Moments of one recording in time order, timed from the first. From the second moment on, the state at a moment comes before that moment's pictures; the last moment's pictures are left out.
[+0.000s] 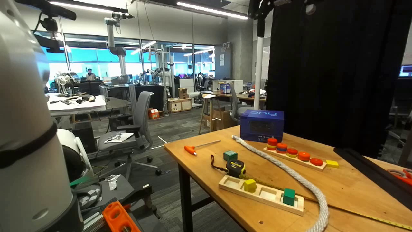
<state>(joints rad) -0.07 -0.30 -0.15 -2.05 -0.07 1.72 -0.23</state>
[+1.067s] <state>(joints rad) -0.05 -0.06 -0.09 -2.24 0.05 2.22 -0.06</state>
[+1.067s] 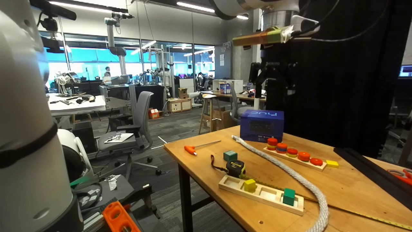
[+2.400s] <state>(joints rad) 0.13 0.58 -0.16 -1.83 0.04 2.61 0.67</state>
